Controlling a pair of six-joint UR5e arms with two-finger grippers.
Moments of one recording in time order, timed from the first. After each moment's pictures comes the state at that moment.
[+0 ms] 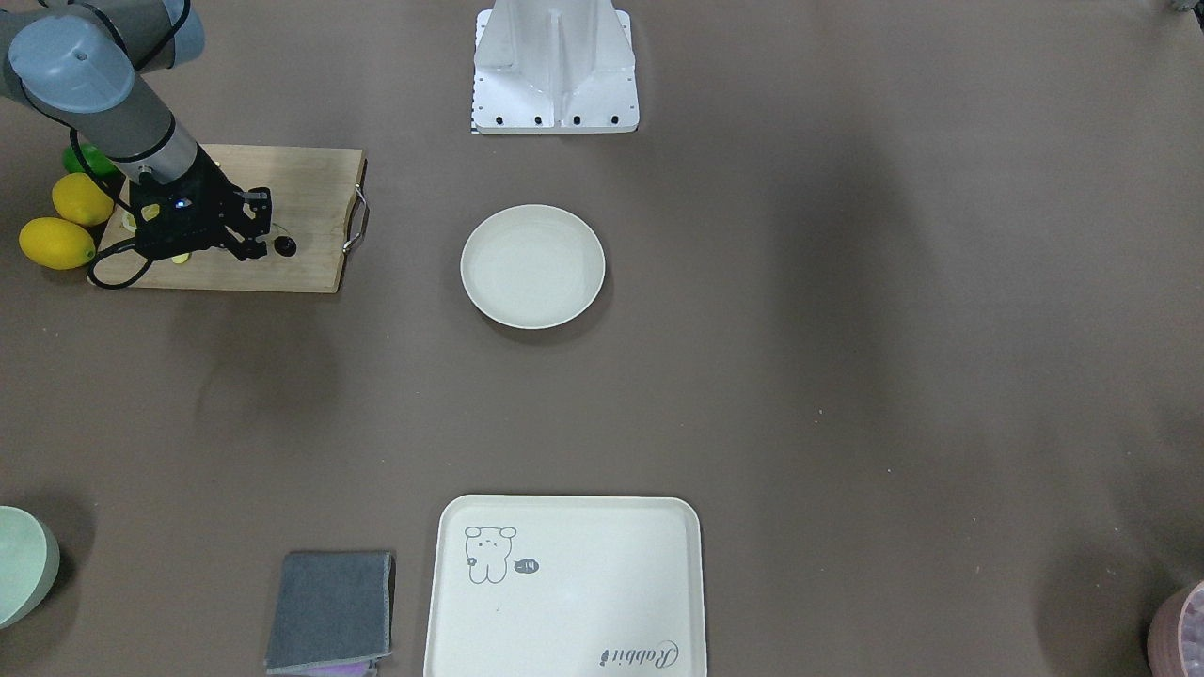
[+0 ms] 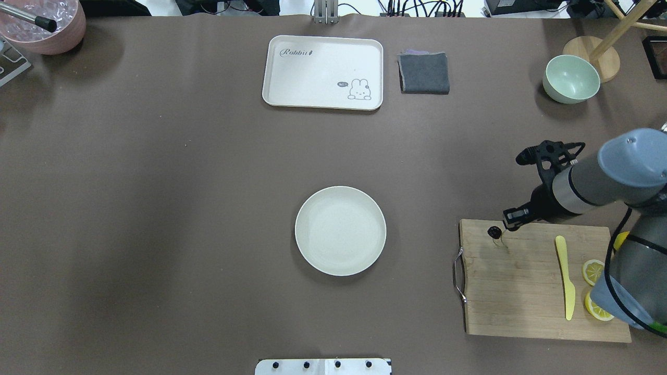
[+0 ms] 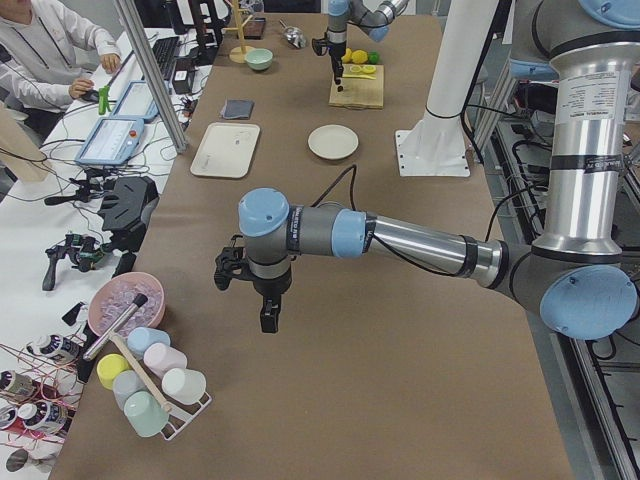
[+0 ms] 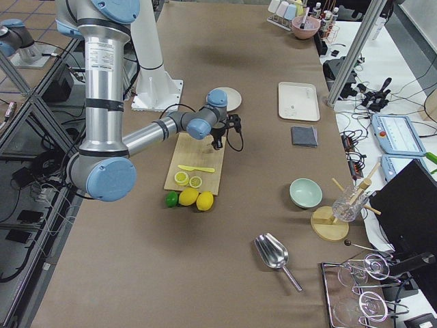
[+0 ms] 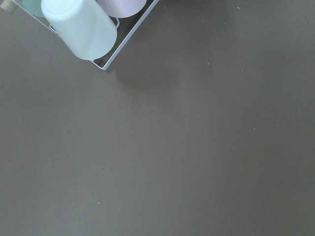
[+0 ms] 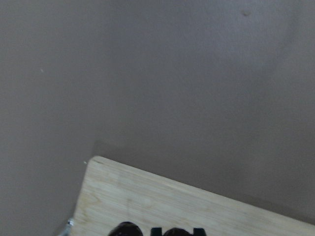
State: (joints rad) left arm -1.57 -1.56 -1.80 -1.41 -2.27 0.00; right arm 0.74 -1.51 1.96 -1.31 2.12 0.83
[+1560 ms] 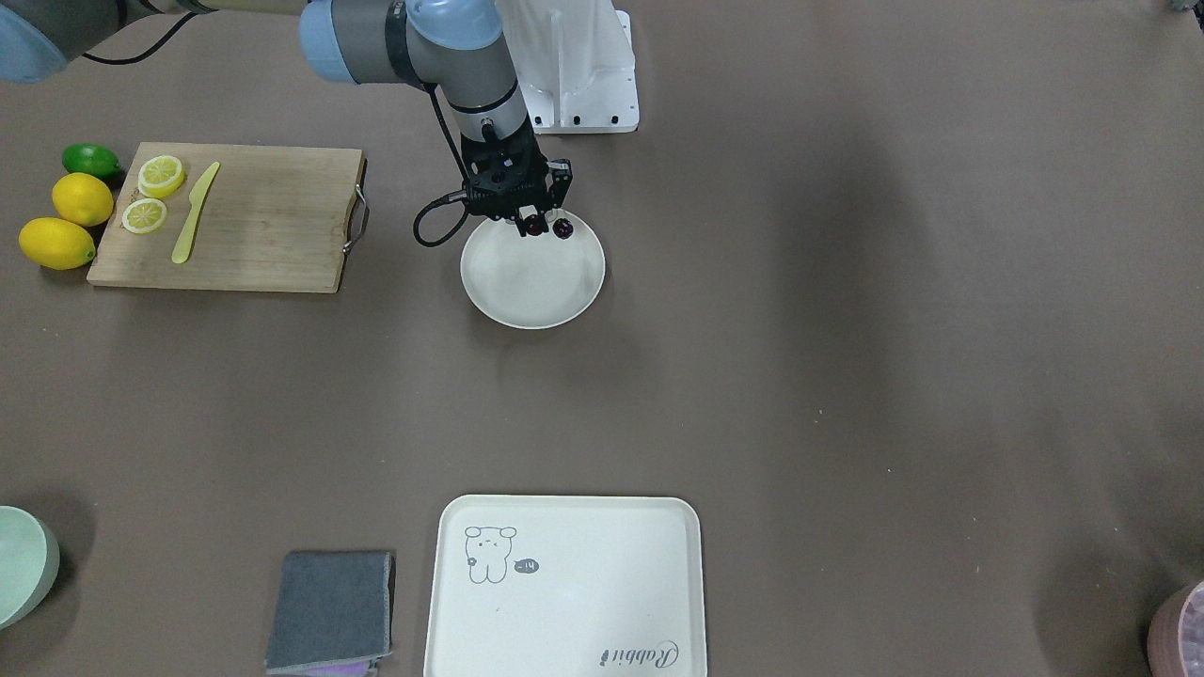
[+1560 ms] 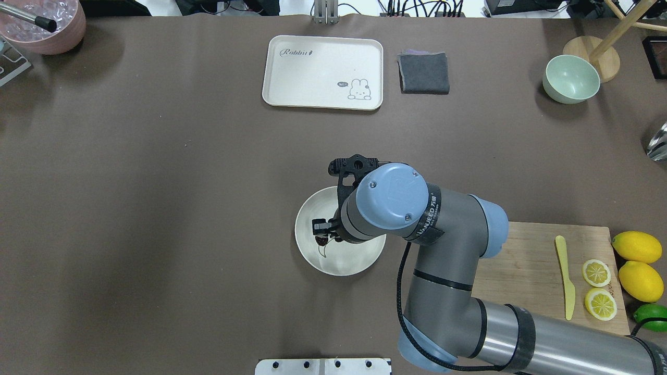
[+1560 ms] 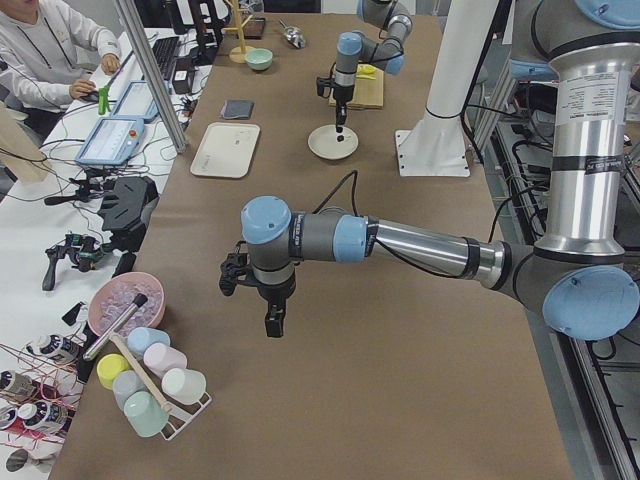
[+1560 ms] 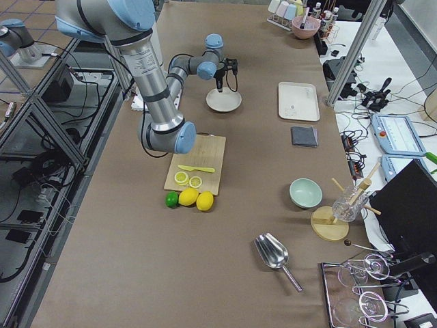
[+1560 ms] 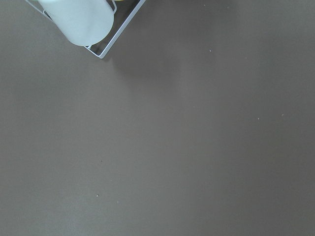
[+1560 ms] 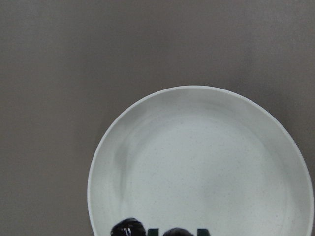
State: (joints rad) left arm -1.56 -1.55 -1.79 -1.41 -2.27 0.01; right arm 0.39 -0.96 1.78 -1.44 1.78 1.26
